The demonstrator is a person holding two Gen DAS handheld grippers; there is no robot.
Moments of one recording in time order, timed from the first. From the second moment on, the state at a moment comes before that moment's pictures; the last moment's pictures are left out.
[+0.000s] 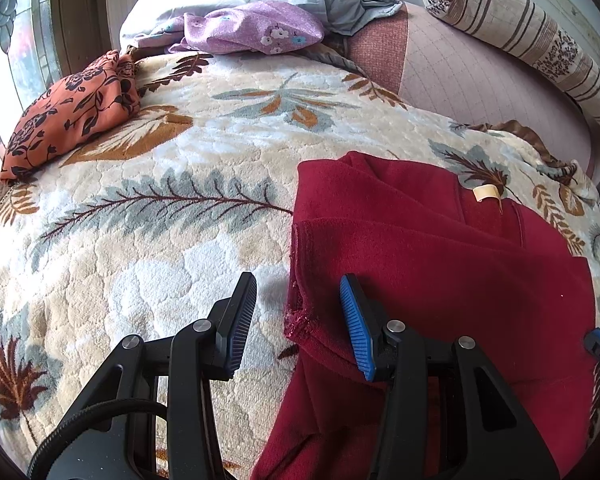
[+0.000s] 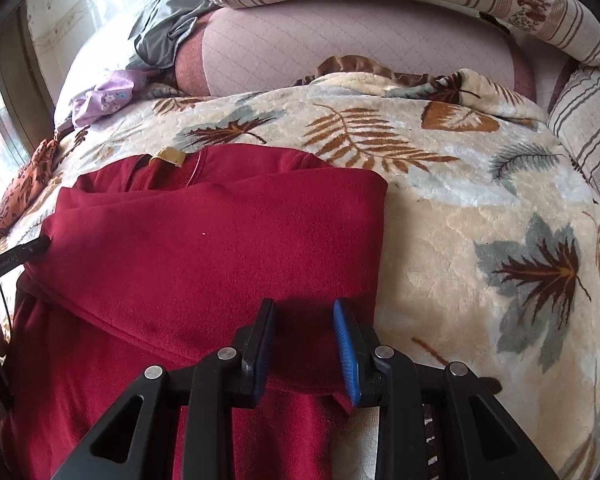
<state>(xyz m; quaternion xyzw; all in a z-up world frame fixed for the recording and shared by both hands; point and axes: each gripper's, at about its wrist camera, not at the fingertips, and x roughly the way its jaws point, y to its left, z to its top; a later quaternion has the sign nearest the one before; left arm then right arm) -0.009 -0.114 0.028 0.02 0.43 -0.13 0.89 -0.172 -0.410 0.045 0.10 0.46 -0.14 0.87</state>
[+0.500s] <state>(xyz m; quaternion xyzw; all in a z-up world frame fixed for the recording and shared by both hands) -0.057 -0.094 0.042 0.02 0.46 -0.16 0.87 -0.241 -0.415 0.047 0.20 0.45 -0.12 0.86</state>
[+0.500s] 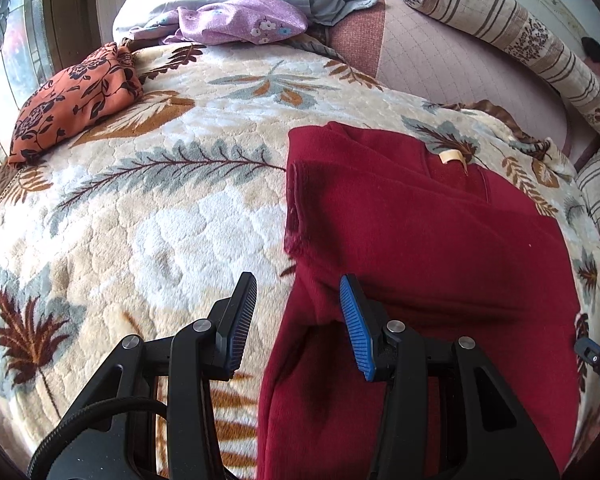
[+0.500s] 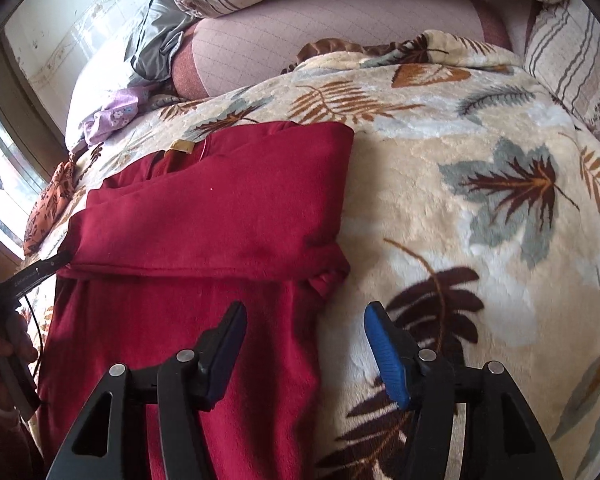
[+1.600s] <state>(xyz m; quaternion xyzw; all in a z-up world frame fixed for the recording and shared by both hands) -0.268 -0.004 0.025 0.04 0.54 -0.23 0.81 -0.418 -0.326 0.038 0.26 0.53 0.06 0.81</state>
